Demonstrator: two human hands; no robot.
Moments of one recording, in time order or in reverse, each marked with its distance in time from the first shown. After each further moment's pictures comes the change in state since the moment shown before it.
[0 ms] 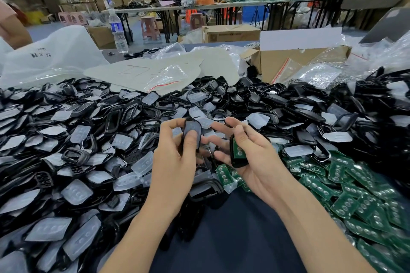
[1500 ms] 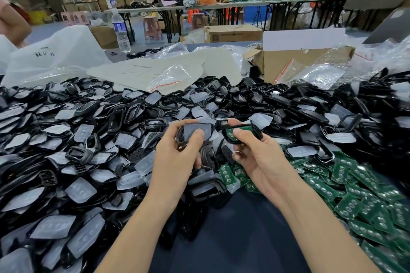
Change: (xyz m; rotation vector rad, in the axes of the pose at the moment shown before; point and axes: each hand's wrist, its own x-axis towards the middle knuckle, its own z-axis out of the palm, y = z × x) left_hand 0.007 -0.006 -0.008 -0.134 -0.035 -0.108; right_hand 0.010 0.004 -0.009 -0.125 0.140 -0.045
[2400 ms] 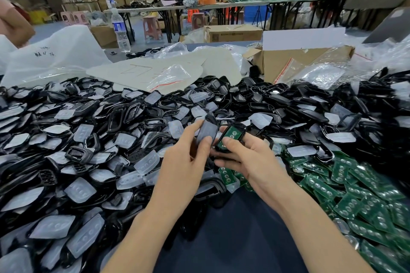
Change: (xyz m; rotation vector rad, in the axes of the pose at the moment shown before) left_hand -0.004 -0.013 0.004 0.482 -0.053 0.160; right_hand -0.005 0.008 -0.001 -0.197 -0.167 -0.006
